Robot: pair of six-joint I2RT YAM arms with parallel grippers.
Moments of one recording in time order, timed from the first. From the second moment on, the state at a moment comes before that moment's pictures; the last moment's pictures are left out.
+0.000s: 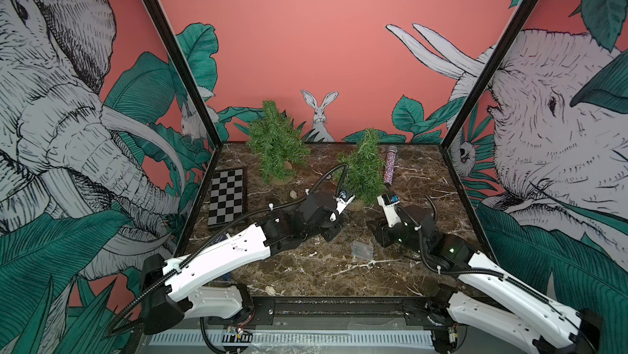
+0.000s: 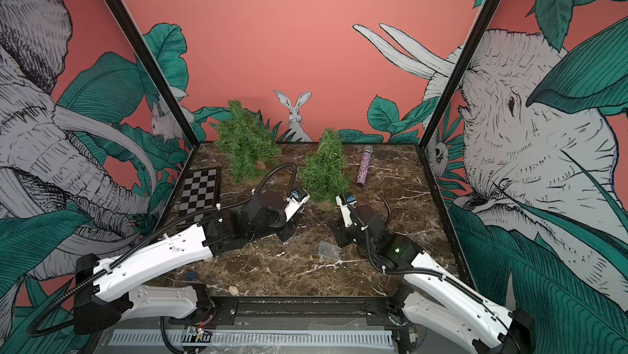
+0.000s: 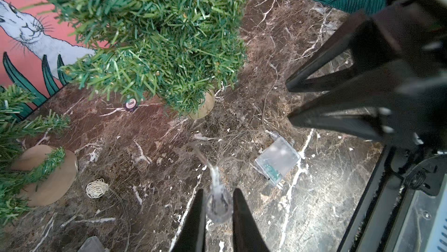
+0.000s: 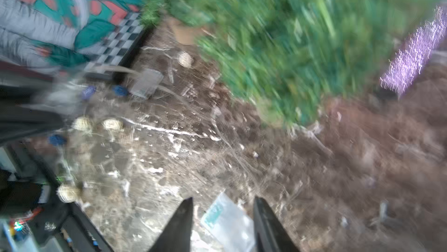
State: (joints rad) left arm -1.09 1.19 1.11 -0.55 -0.20 -0.01; right arm 0.79 0.87 0.68 -0.47 0.08 0.34
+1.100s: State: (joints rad) left arm -1.09 1.13 1.03 -0.44 -0.10 0.03; right arm 0.46 1.44 0.71 -0.44 0.40 0.69
